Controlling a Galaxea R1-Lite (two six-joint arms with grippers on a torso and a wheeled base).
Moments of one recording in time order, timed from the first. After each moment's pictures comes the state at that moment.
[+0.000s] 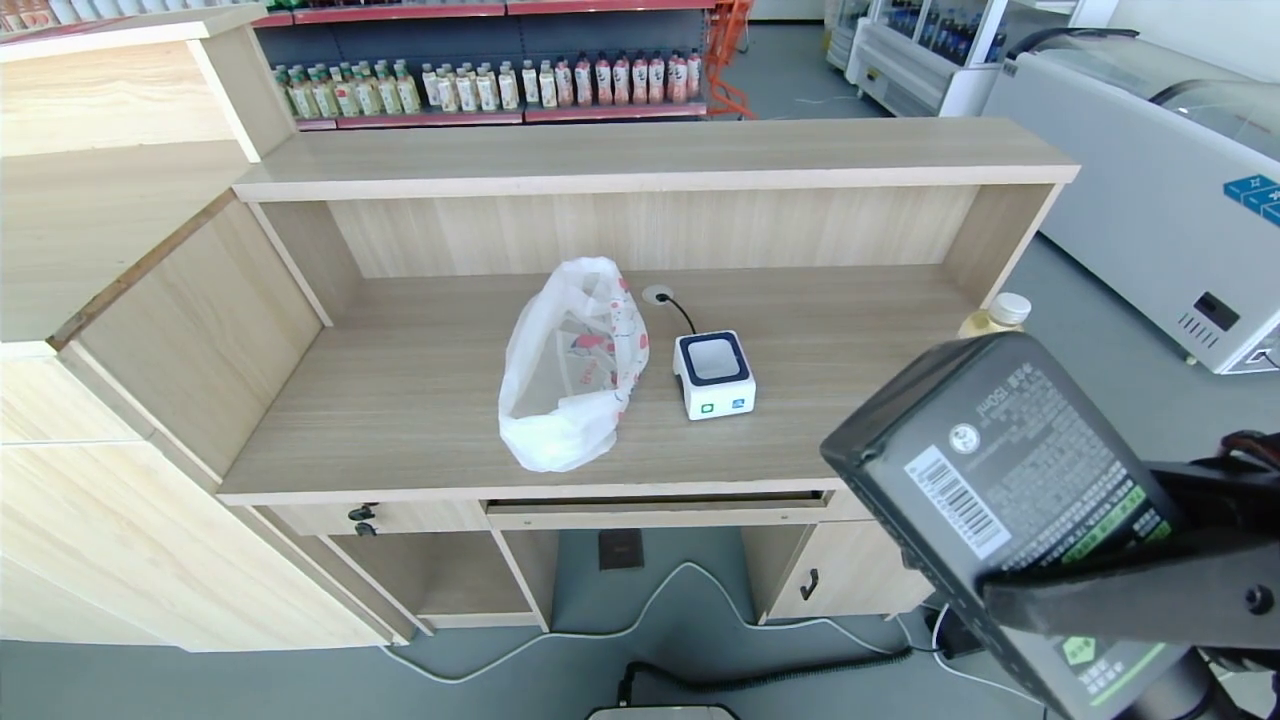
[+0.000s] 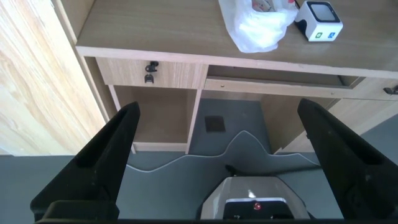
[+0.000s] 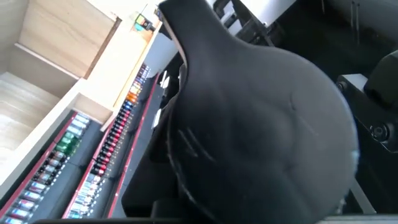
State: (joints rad) left arm -0.01 0.00 -0.01 0.02 -0.07 -0.12; right arm 0.58 1.25 -0.68 -0.52 1.03 -2.67
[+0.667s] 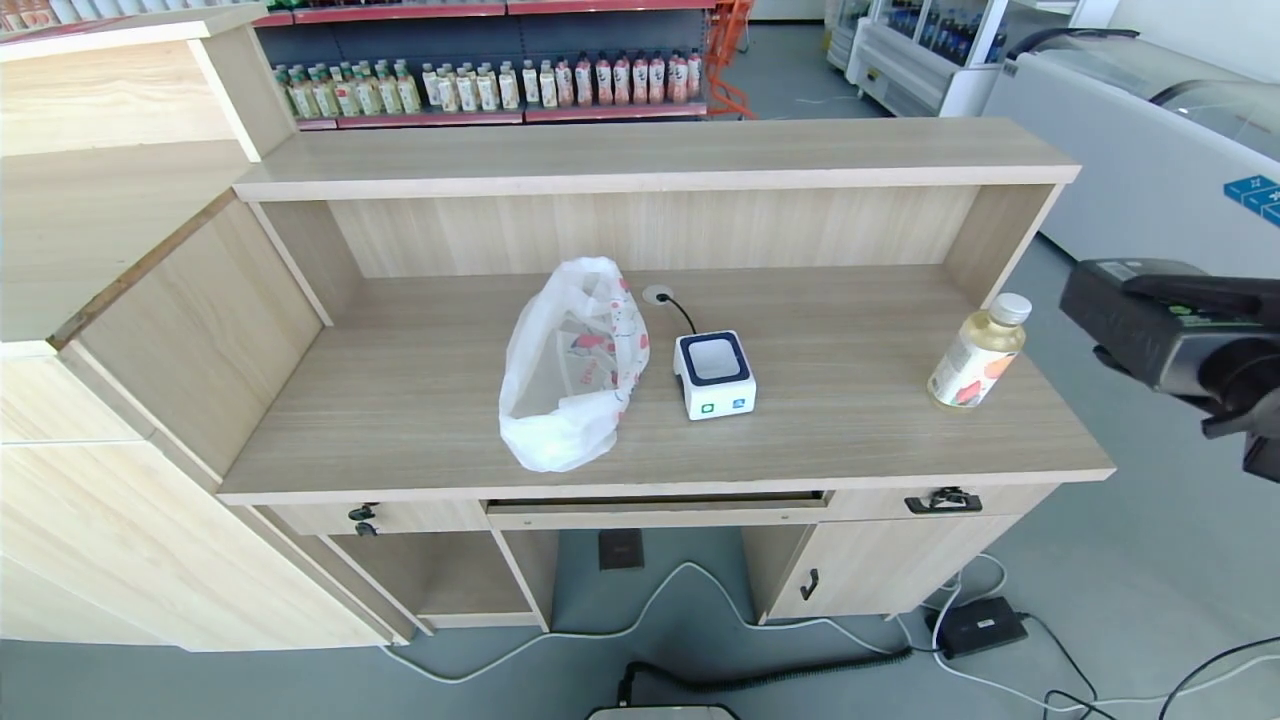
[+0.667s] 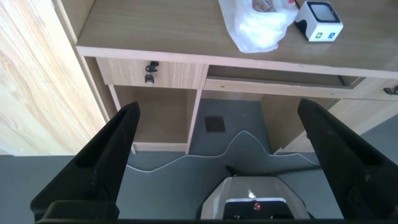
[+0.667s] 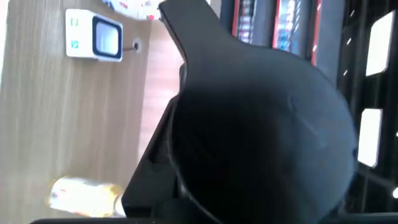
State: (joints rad) left arm -0.01 0.00 -0.01 0.02 -0.07 -0.12; right arm -0.12 1.17 -0.72 -0.43 0.79 -1.70
